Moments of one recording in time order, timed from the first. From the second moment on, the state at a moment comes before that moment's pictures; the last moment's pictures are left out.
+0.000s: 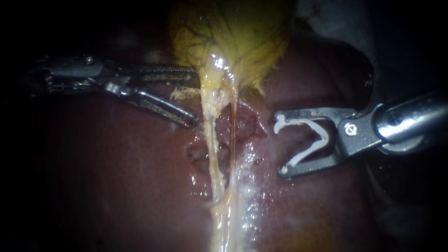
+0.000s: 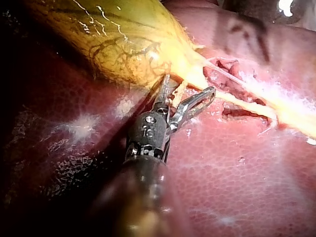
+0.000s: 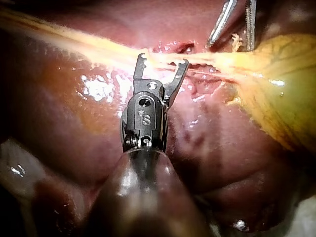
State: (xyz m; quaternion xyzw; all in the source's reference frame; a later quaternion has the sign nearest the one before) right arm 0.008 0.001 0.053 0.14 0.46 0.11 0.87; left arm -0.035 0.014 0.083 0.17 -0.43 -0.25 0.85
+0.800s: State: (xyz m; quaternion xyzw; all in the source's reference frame) right arm 0.008 0.001 0.053 0.14 0.46 0.11 0.87; left arm -0.034 0.015 0.084 0.20 -0.41 -0.27 0.85
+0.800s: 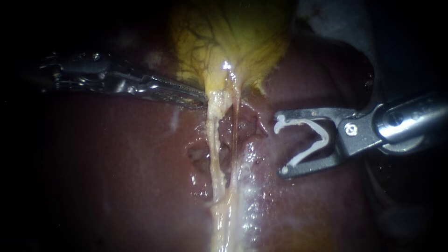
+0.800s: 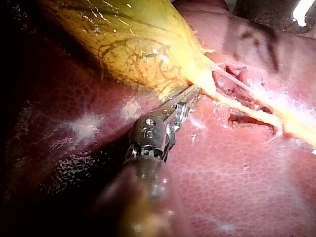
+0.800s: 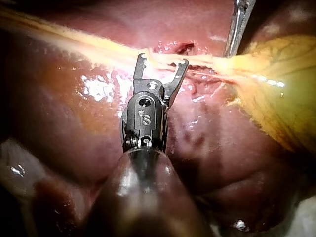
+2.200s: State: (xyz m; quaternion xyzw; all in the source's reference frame) right arm 0.008 0.001 0.053 0.14 0.46 0.10 0.87; left arm -0.028 0.022 0.067 0.19 -0.42 -0.31 0.83
